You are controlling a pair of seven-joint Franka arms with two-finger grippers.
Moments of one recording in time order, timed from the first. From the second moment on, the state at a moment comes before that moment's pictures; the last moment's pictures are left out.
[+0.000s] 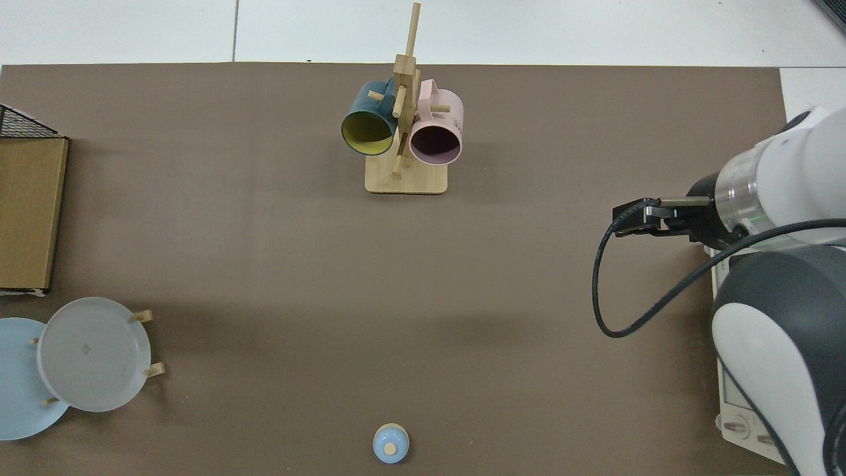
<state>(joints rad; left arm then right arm) 0.16 0.10 0.08 -1.66 1.03 1.91 1.44 0.08 -0.01 0.11 -1.64 0.03 1.65 0.27</state>
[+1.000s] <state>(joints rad) 0.19 0.16 0.08 -1.66 1.02 1.91 1.44 0.07 -0.01 0.11 -1.64 0.03 1.65 0.27</state>
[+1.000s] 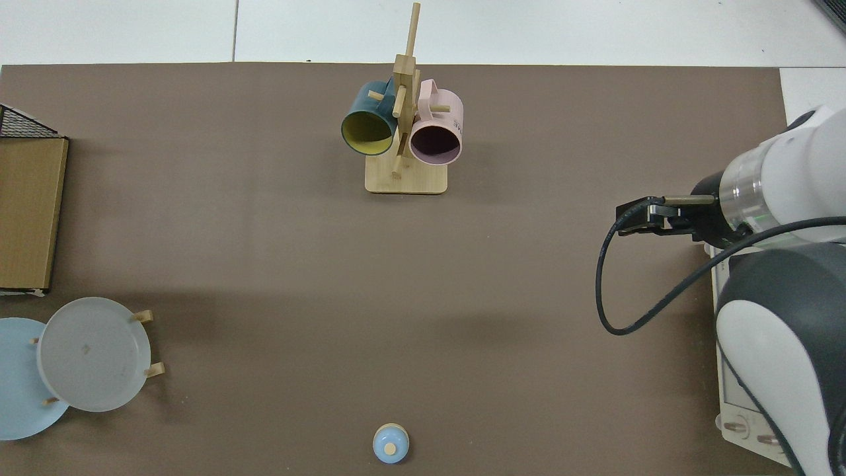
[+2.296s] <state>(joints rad) 0.19 0.17 0.08 -1.71 0.93 1.91 1.44 0.07 -0.01 0.11 -1.64 0.03 1.65 0.27</state>
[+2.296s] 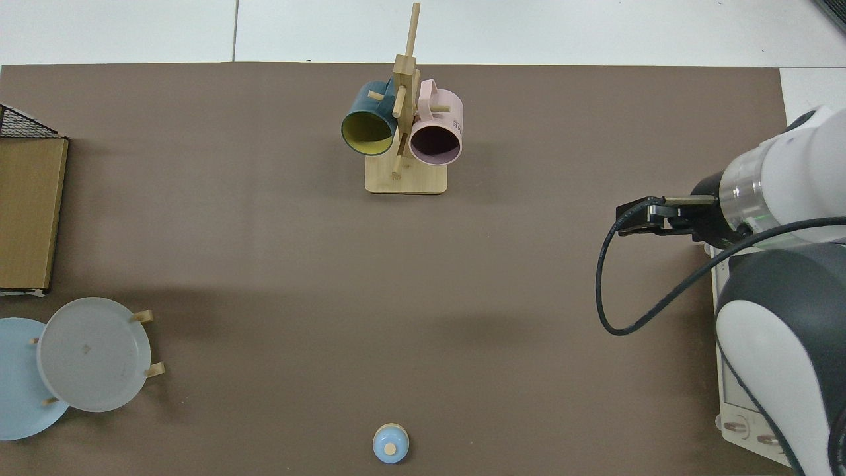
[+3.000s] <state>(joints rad) 0.19 0.17 0.08 -1.74 0.93 1.91 1.44 0.07 -0.01 0.11 -1.64 0.03 1.65 0.27</state>
